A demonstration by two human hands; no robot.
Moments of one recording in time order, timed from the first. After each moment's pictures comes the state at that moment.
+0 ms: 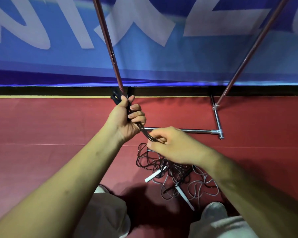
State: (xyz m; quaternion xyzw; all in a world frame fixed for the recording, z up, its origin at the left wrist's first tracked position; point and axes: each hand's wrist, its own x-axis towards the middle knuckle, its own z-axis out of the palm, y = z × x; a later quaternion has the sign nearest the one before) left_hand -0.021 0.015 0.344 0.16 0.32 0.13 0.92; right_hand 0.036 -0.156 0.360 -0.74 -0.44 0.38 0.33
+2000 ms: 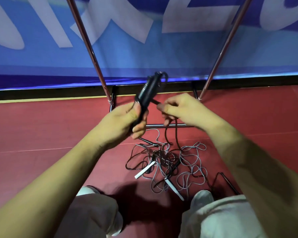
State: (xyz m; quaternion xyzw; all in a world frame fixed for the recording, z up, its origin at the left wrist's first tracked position) left_hand -0.044 -0.032 0.369 0.60 0.04 -0.02 0.80; right_hand 0.112 -0.182 0.375 -0.77 -0.37 0.32 0.41
